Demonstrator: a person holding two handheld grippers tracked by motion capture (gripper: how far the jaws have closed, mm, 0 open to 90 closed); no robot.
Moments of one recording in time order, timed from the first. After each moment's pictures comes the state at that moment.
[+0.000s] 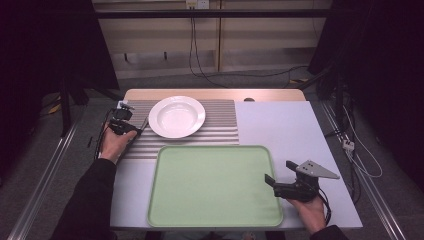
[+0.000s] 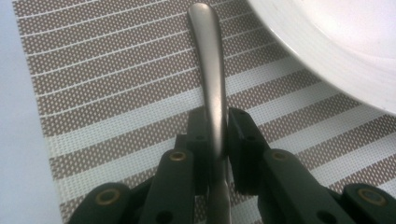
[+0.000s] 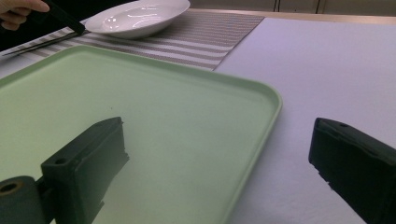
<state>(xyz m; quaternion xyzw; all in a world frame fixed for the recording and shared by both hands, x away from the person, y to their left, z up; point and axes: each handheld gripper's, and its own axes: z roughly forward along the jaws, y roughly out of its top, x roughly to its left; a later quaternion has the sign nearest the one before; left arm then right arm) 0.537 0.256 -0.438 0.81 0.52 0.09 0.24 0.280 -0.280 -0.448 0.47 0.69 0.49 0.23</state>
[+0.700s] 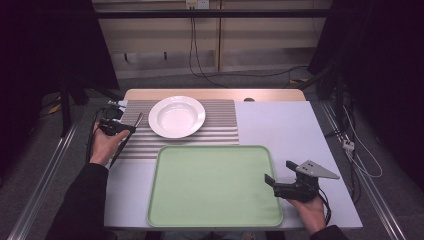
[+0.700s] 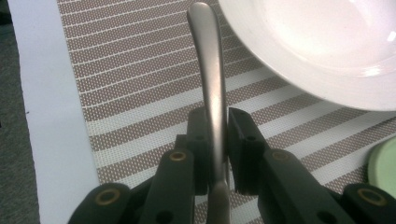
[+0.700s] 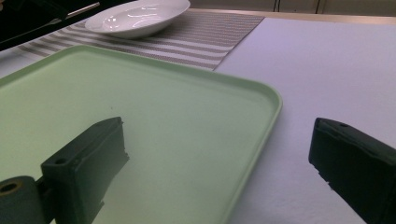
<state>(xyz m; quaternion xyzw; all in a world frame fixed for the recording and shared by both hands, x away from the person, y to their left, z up) 0.512 0.268 -0.408 0.80 0.52 0.12 0.29 0.279 -0.279 -0.448 0.47 0.69 0.49 0.23</state>
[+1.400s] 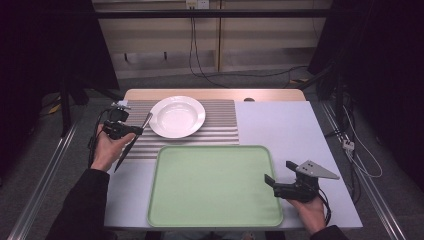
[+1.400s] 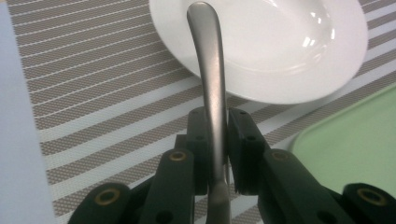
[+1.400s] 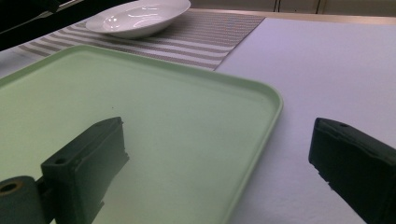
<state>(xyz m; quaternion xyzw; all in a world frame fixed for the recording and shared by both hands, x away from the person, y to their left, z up) 0.485 0.241 -0.389 0.81 0.48 0.11 0.31 0.279 -0.279 -0.447 0.47 0.69 0.49 0.23</state>
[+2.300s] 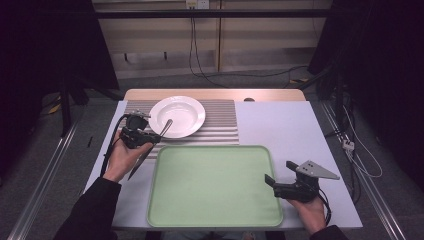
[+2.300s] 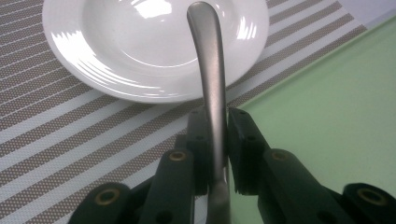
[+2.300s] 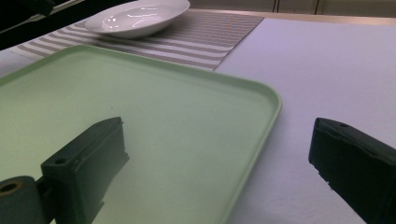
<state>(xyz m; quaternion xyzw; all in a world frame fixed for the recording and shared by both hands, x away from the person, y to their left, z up) 0.446 0.183 -0.380 0.84 0.43 0.10 0.32 0.278 -0.279 -0.447 0.47 0.69 0.49 0.23</state>
